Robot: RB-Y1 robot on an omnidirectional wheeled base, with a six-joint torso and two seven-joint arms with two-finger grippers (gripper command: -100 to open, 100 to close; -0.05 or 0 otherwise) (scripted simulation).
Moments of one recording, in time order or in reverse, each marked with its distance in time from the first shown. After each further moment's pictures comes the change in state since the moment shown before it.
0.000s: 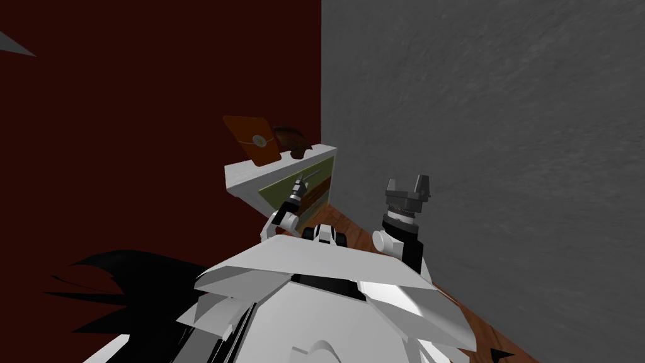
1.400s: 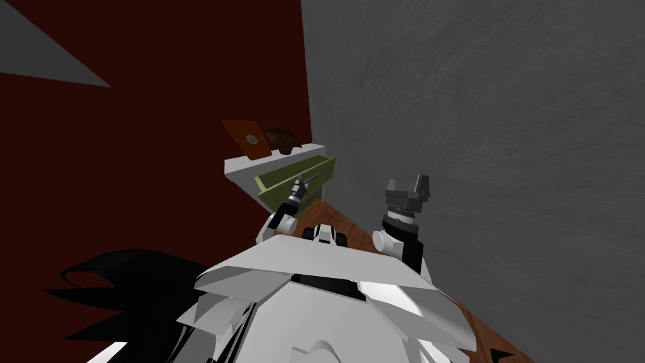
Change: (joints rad) left arm 0.062 -0.006 -0.031 -0.104 -0.011 0.055 -0.009; right arm 0.000 0.000 0.000 0.000 0.000 0.000 0.000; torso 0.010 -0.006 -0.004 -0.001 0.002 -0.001
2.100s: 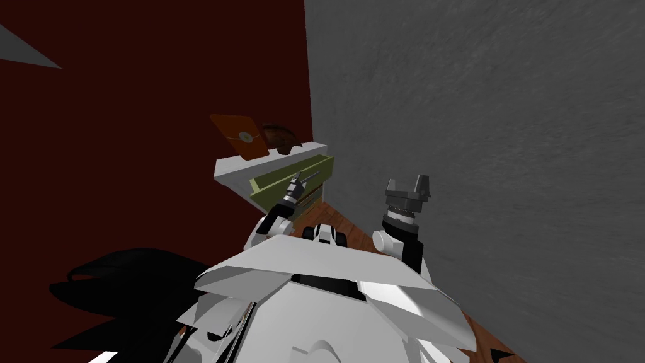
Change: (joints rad) left arm 0.068 0.020 -0.005 -0.168 0.004 0.115 0.009; right arm 0.000 0.000 0.000 0.000 0.000 0.000 0.000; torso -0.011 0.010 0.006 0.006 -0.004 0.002
